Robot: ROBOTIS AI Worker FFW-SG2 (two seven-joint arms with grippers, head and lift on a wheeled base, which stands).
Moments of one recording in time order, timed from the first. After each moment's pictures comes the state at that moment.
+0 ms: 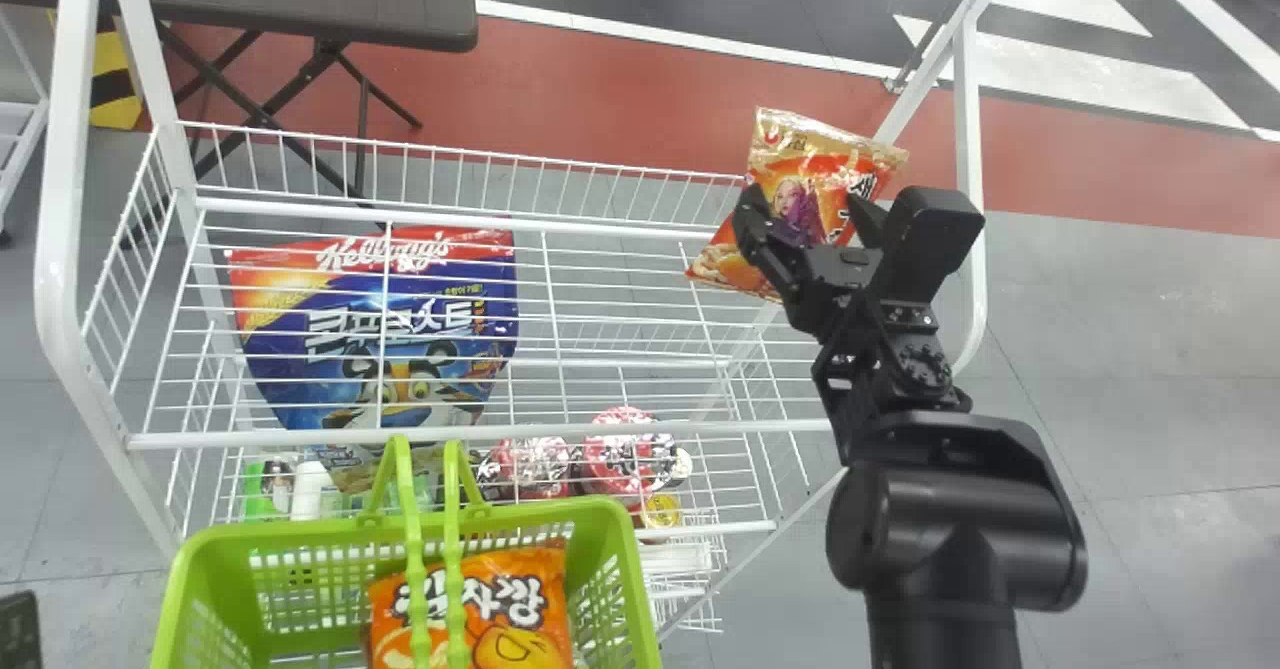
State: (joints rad) left arm 0.65 0.06 0.04 -2.16 0.58 0.98 -1.05; right arm 0.12 0.00 -0.24 -1.90 0.06 0.30 0.08
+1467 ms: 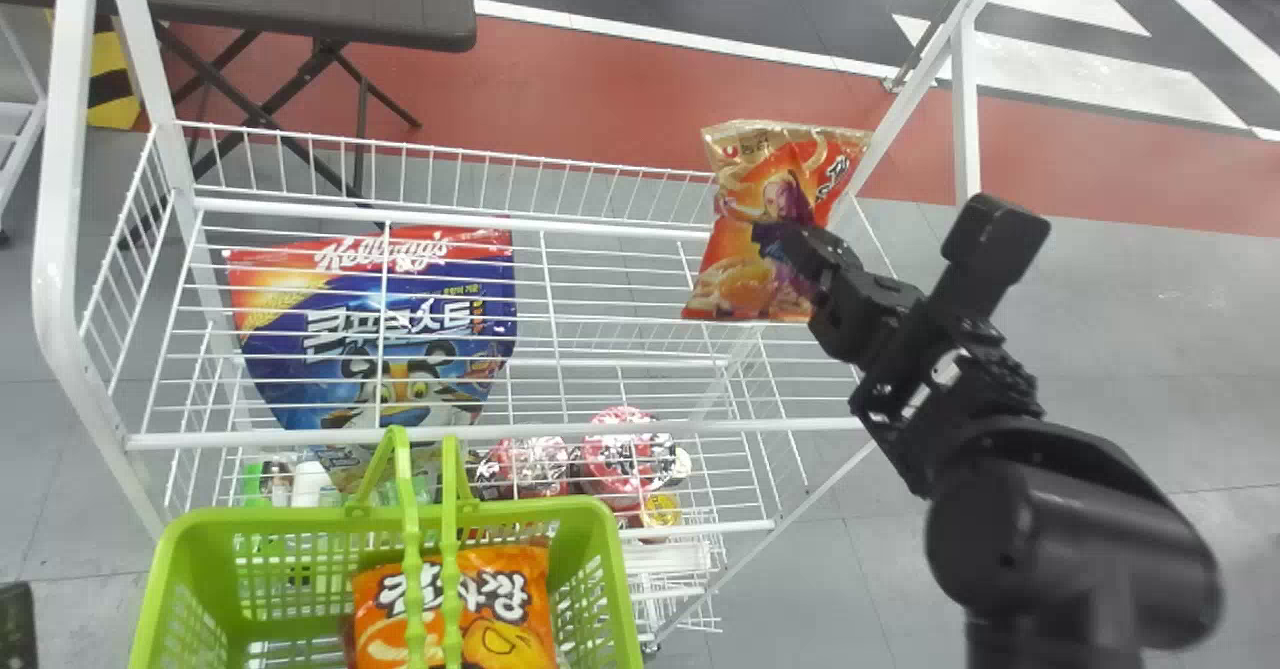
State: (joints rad) left arm 0.64 0.06 0.04 -2.16 0.58 0.99 -1.03; right arm 0.21 -0.02 -0.35 -2.18 -0.23 0.75 0.20
